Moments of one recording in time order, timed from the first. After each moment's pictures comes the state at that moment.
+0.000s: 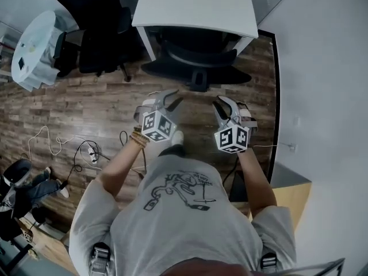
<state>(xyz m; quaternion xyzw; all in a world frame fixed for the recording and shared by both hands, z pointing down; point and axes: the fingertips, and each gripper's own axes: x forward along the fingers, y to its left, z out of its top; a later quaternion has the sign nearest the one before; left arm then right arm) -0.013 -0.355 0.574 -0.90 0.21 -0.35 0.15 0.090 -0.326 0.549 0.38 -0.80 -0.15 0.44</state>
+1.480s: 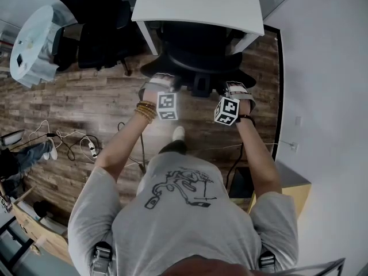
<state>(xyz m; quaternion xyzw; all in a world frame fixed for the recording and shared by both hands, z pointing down) -0.001 -0.442 0.685 -0.79 0.09 -0.53 0.28 0.132 -0.422 0.696 0.24 -0.73 -0.16 0.61</state>
